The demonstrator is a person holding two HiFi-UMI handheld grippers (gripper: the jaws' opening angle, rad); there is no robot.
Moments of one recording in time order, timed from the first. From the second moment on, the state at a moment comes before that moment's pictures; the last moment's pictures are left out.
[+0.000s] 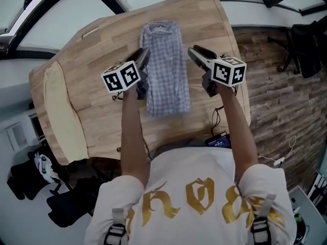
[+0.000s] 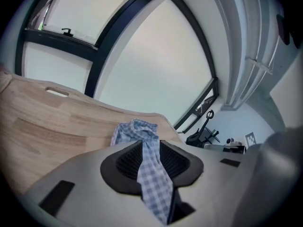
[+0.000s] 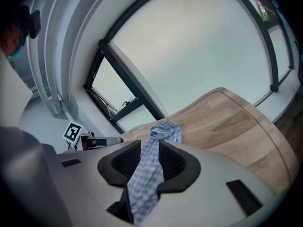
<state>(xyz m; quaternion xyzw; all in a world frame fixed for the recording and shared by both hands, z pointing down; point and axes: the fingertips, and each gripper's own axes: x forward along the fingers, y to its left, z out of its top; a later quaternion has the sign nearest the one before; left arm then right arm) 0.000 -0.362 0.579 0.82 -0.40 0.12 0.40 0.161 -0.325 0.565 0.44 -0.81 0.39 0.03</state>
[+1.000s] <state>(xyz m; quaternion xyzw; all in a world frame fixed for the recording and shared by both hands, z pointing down) -0.050 -0.127 0.632 0.76 -0.41 0.22 0.45 0.122 -0.105 0.633 0.42 -0.76 0.49 0.06</state>
